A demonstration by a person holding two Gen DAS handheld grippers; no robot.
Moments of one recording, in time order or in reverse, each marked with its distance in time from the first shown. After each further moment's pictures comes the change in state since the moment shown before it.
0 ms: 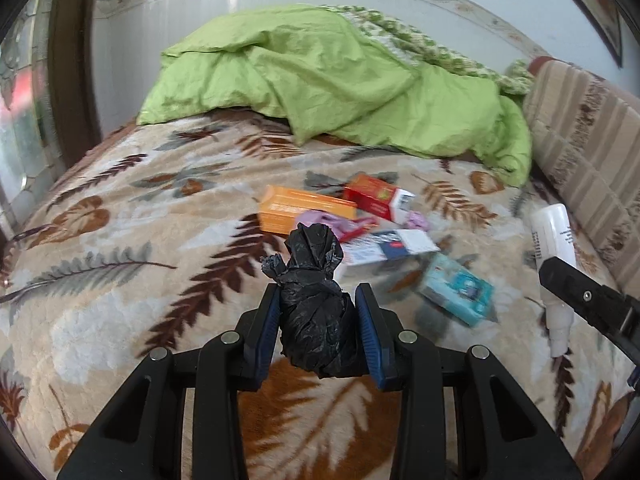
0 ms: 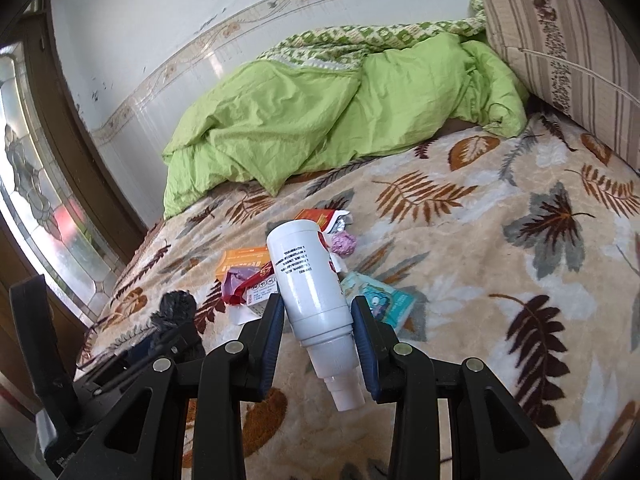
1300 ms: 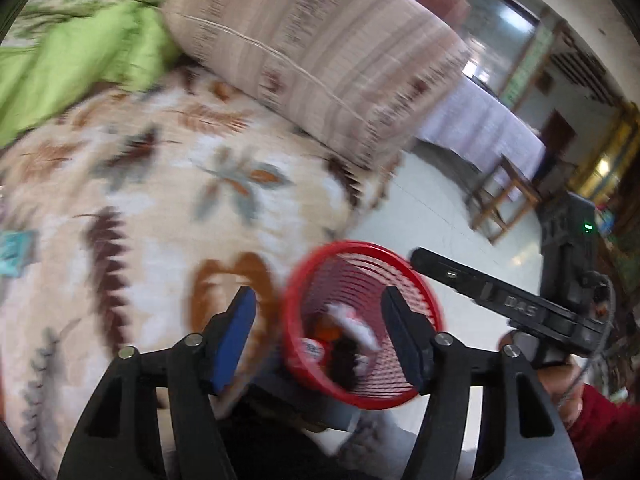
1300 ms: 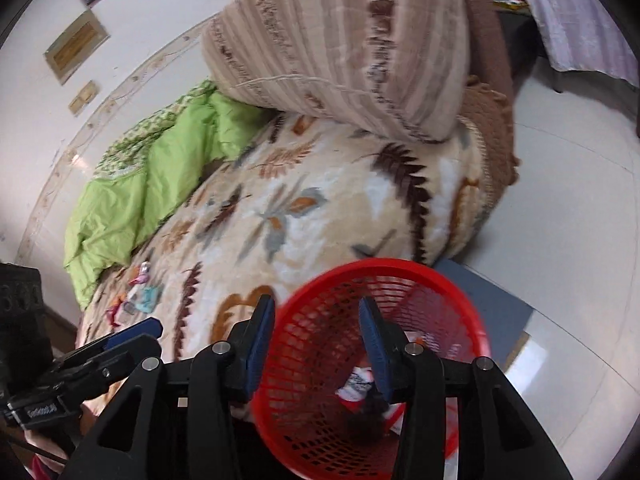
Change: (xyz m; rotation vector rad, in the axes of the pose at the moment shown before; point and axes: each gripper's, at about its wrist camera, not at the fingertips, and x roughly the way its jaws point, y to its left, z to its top) left arm -0.126 -0.293 -0.086 0.476 0.327 -0.810; right arm -0.313 -0.240 -0.094 0.430 -0.078 -0.342
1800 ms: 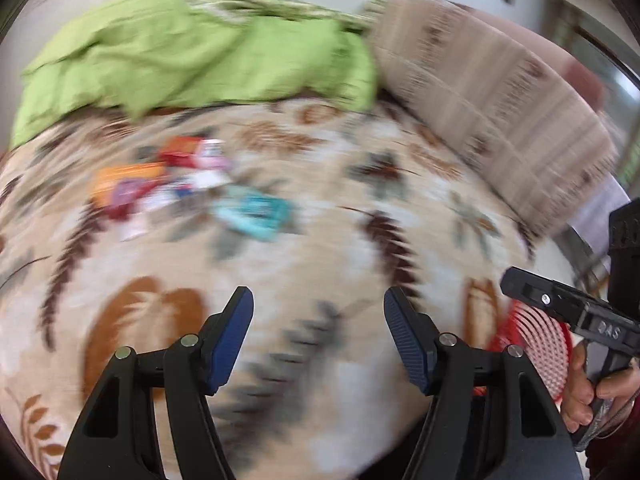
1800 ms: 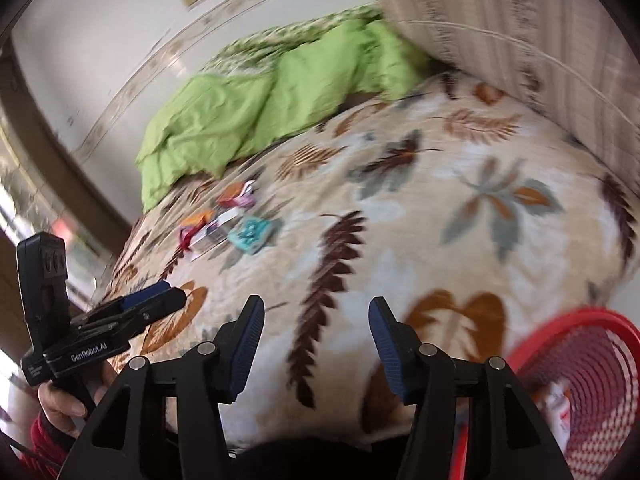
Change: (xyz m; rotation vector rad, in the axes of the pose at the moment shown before) left arm -0.111 0.199 -0.050 -0.290 -0.151 0.433; right arm 0.111 0.173 -0.024 -0.353 0.191 0.263
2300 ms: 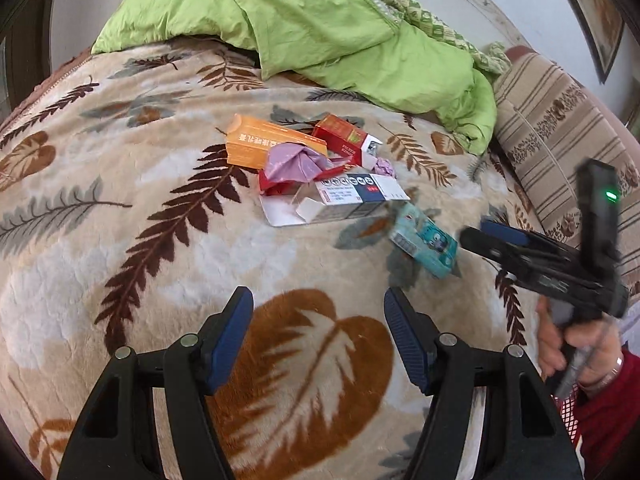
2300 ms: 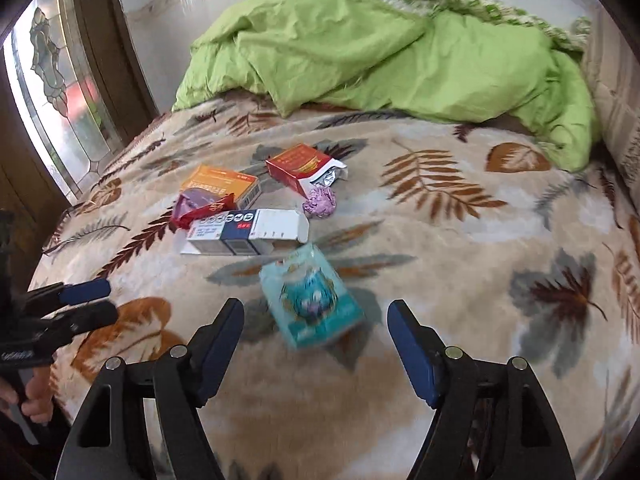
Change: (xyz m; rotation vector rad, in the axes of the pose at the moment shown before) left arm 0.024 0.141 0.003 -0.287 0.006 0.098; right arm 0.213 0.105 0.089 -0.464 0.189 0.049
